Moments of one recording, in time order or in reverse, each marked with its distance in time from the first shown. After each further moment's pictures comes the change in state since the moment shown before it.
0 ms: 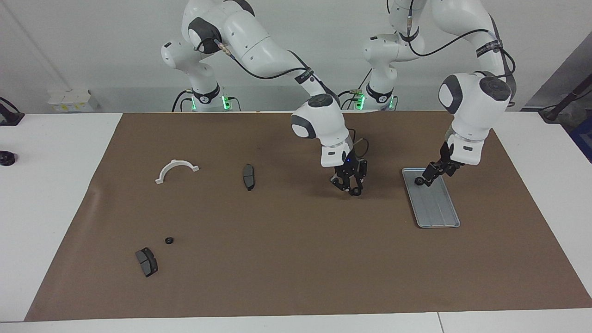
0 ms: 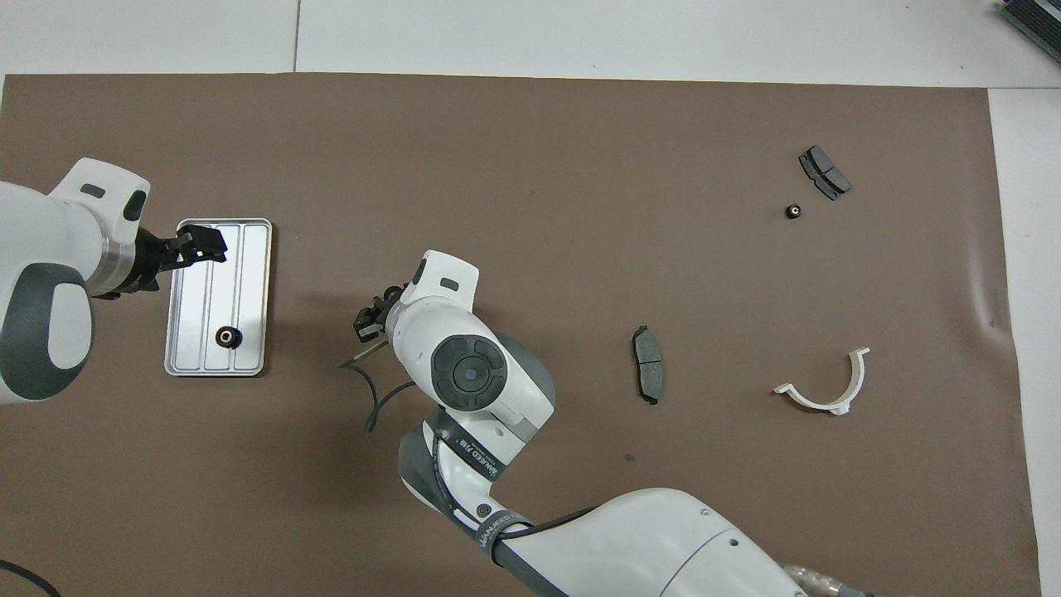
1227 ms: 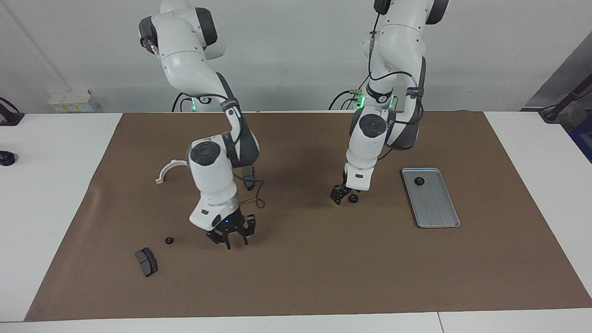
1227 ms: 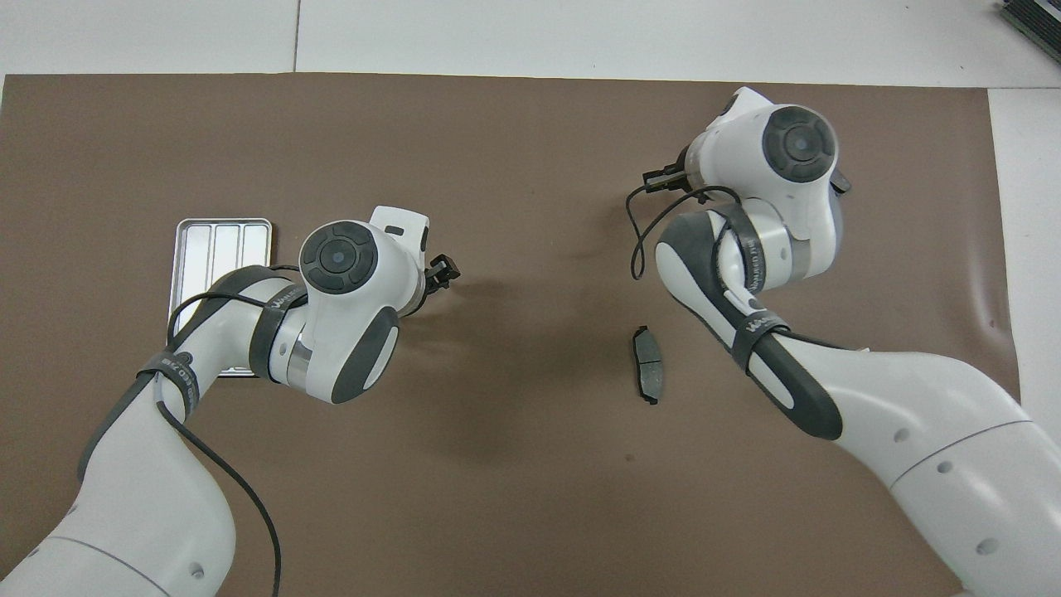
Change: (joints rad) left arm -0.439 0.278 -0.008 0.023 0.002 0.185 -0.585; right arm -0.567 -0.056 -0.029 0.047 -0.006 -0.361 -0.373
